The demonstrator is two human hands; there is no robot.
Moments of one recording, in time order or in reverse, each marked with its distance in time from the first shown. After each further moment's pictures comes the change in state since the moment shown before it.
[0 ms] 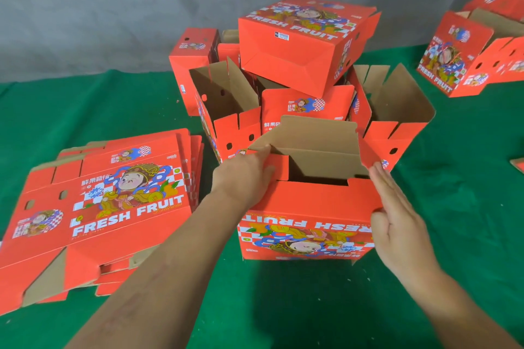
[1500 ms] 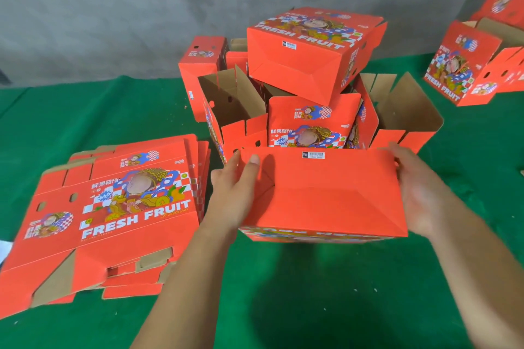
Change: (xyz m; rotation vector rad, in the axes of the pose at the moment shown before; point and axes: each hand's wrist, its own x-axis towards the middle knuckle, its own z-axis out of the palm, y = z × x) left_hand -0.039 -0.012 -0.005 -1.150 0.116 -0.383; right_hand 0.116 -0.023 -0.021 0.907 -0.204 0.954
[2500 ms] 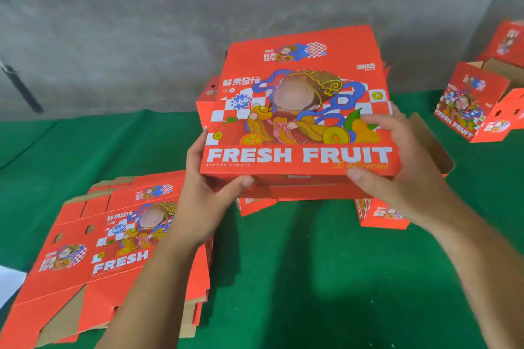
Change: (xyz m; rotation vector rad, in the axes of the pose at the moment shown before) left_hand 0.022 0.050 -0.065 -0.281 -0.104 0.518; right_hand -0.058 -0.068 0.051 -0.579 -0.187 -0.989
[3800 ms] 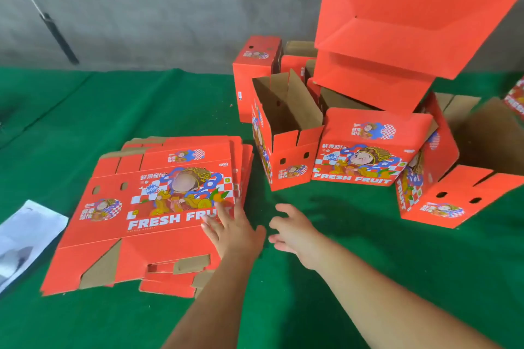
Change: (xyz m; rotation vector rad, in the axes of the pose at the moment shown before) left_hand -0.064 -0.165 -0.022 1.138 0.058 -0.886; right_hand -0.035 0.091 0.266 0.276 -0.491 1.007
